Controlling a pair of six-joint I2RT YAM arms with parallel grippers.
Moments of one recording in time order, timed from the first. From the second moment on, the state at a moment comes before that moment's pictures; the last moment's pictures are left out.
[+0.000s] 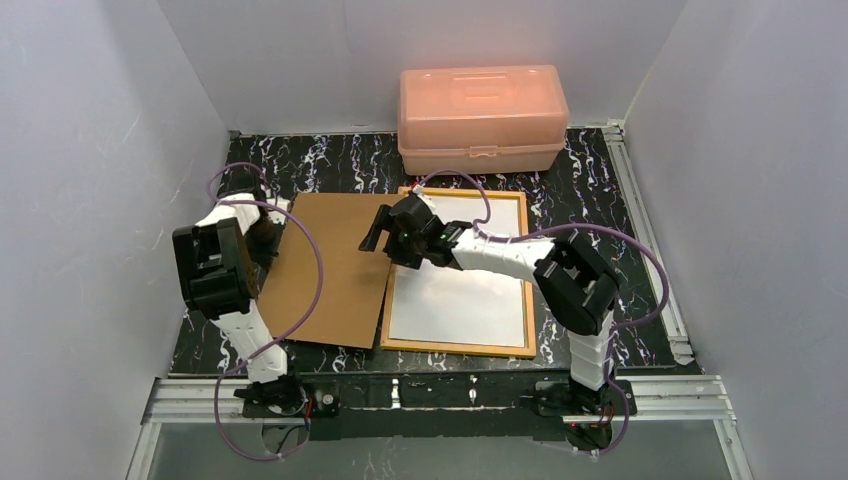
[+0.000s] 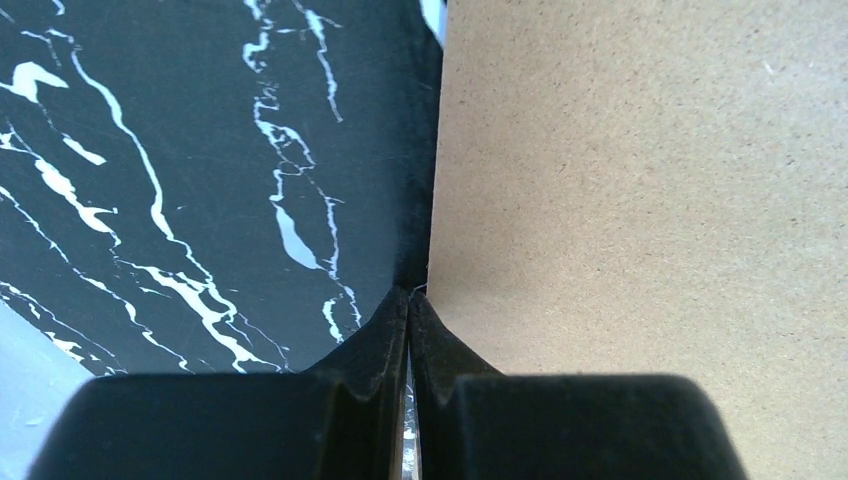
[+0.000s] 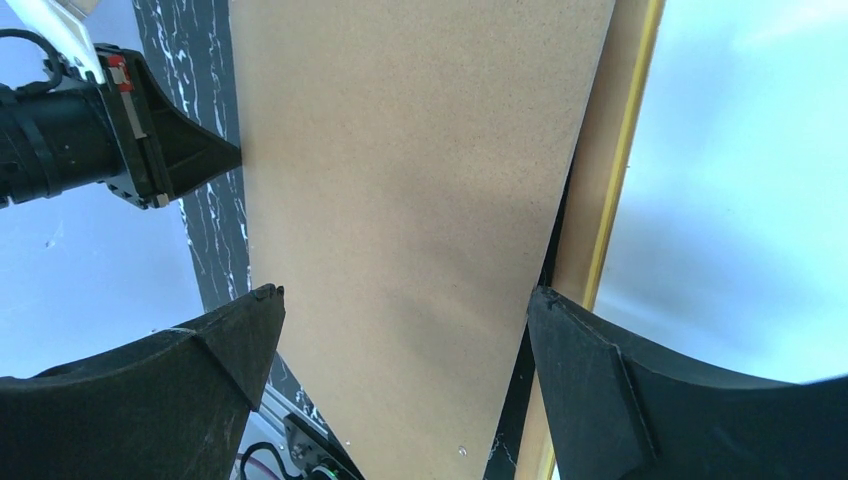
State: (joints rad) left arm 0.22 1.87 1.22 -0.77 -0.07 0.38; right arm 0.96 1.94 1.36 -0.11 0.02 1.12
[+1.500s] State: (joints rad) left arm 0.13 1.85 1.21 -0.82 0.00 0.33; right arm 0.90 1.79 1.09 -0.01 -0.04 1.12
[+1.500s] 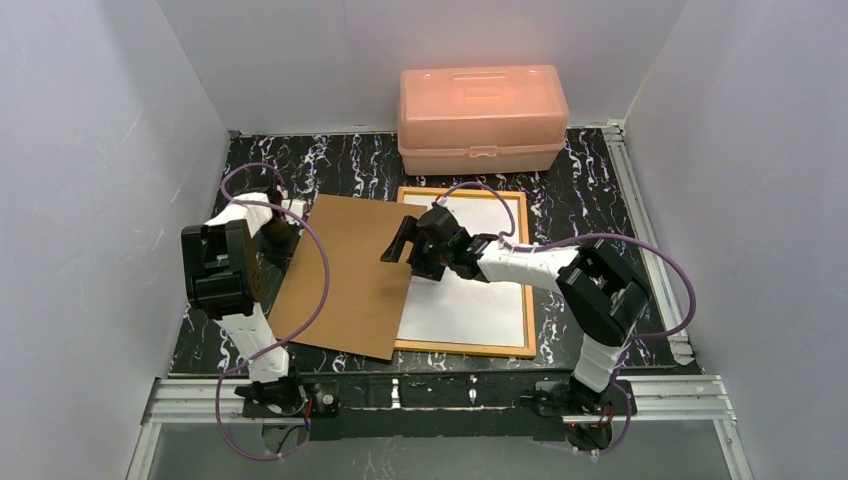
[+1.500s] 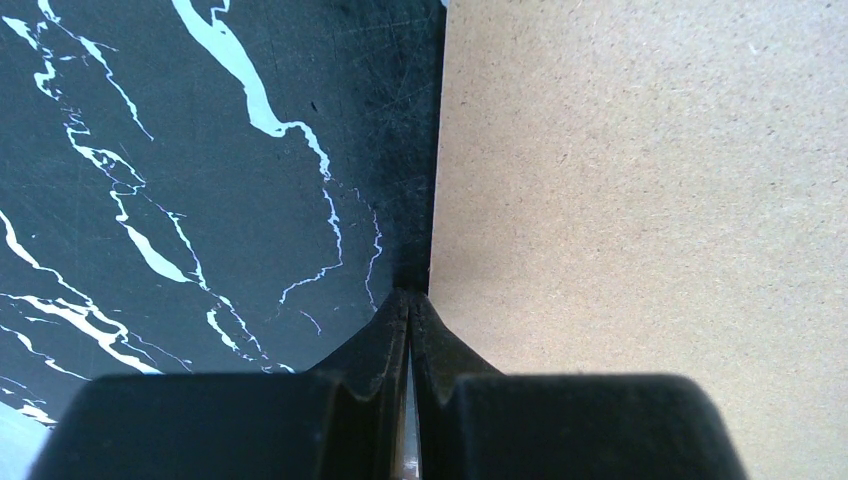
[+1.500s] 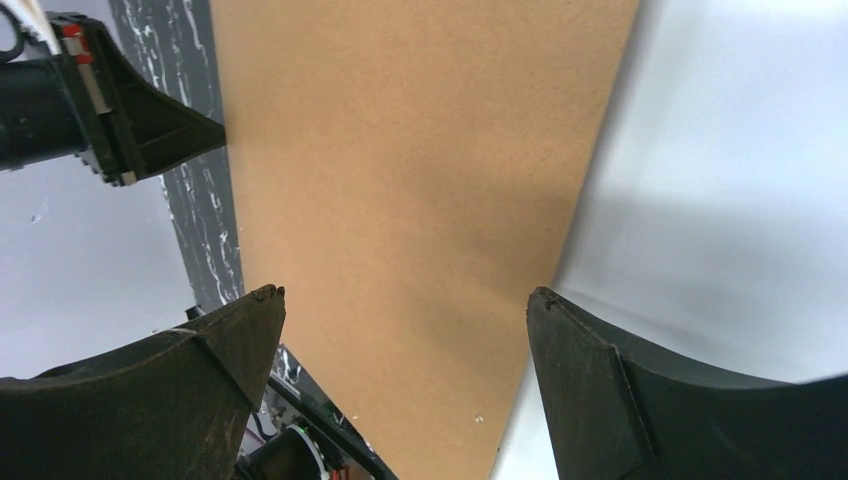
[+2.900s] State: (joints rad) left arm 0.12 1.85 1.21 -0.83 0.01 0.33; right arm 0.90 1.77 1.05 0.00 -0.05 1.09
